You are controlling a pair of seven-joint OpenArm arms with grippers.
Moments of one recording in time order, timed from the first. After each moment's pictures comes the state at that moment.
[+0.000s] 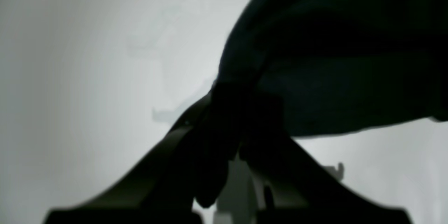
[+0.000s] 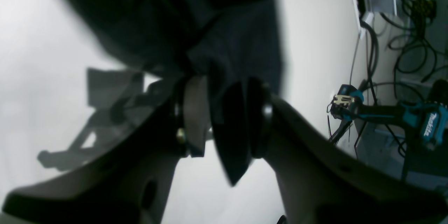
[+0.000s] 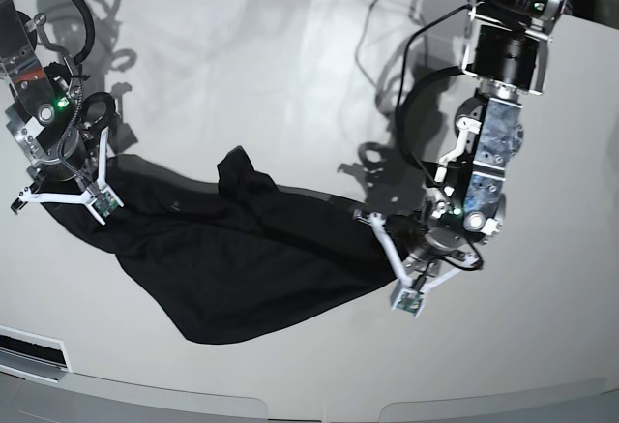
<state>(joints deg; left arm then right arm) -14.5 -11.1 13.8 79.1 -2.6 -8.1 40.9 -5.4 37.9 -17.9 100.8 -5.4 3.3 -52.2</state>
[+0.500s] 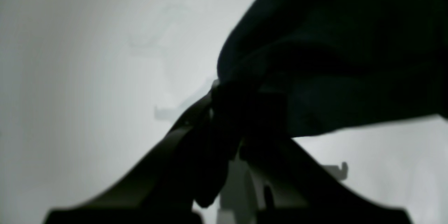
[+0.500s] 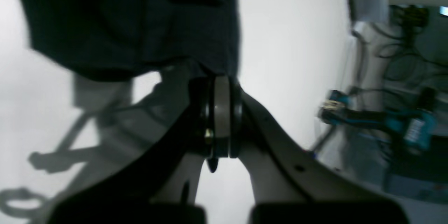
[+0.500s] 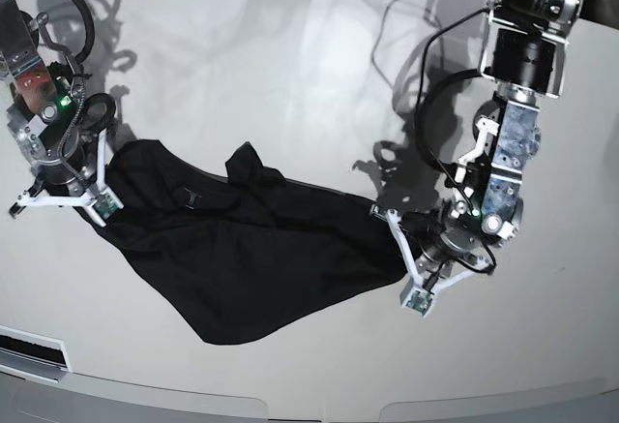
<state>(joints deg) -15.8 -14.1 14.2 79.1 -4.0 -12.2 40.4 -5.5 37.8 -17.8 100.8 -10.4 2.7 -50.9</state>
